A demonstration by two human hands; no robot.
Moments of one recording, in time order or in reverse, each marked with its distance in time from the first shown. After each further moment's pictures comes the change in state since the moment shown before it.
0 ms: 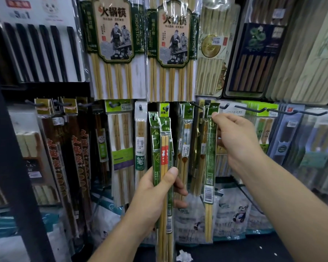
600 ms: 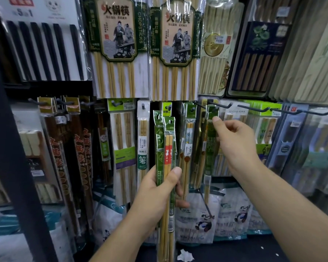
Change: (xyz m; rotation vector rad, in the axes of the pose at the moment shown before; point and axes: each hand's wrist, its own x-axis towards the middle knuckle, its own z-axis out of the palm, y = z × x) left_hand 0.002 -0.002 -0.001 0.054 -0.011 0.038; right_hand 0.008 0.030 -0.005 -0.186 0.067 -0.152
